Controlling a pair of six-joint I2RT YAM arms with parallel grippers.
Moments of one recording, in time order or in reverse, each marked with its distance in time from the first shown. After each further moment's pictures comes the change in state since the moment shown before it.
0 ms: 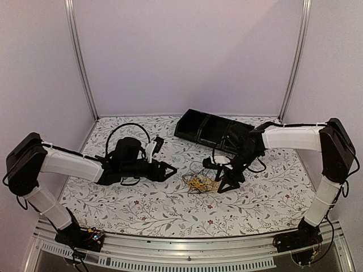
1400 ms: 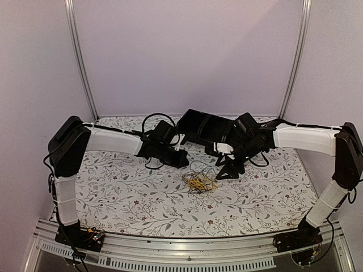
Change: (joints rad) left arm 0.000 0.509 0.684 -0.540 -0.036 0.027; right arm -0.025 -0.140 -0.045 0.164 0.090 0.093
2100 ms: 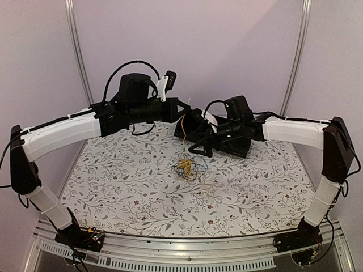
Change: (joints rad) left arm -0.044 -0.438 0.097 0.036 -0.099 -0.027; right arm 0.021 0.105 0.171 0.421 -0.139 0.387
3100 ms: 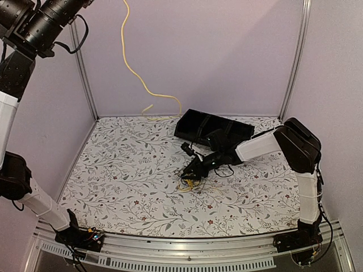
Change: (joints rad) left arm -0.196 -0.090 0.862 0.006 -0.227 0.276; right arm 0.053 0.386 -0.063 0.279 -0.133 0.270
